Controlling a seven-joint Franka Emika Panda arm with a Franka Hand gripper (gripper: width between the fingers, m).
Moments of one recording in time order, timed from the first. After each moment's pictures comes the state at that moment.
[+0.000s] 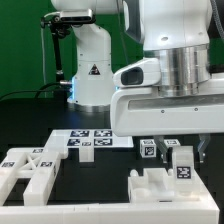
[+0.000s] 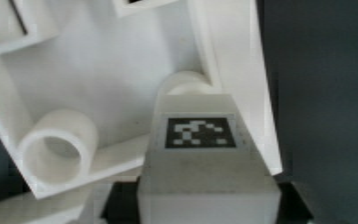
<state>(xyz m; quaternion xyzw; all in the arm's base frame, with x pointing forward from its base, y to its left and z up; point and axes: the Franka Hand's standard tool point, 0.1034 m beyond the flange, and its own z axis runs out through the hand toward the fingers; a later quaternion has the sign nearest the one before) 0.640 0.113 0.082 -0.98 0.20 -0.04 0.06</state>
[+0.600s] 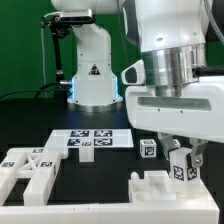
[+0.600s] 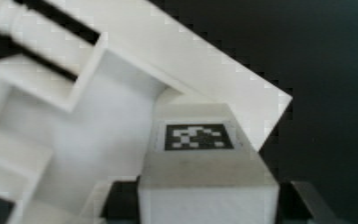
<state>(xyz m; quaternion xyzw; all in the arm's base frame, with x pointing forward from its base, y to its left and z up) 0.643 0.115 0.081 -0.82 0.56 -0.02 0.09</state>
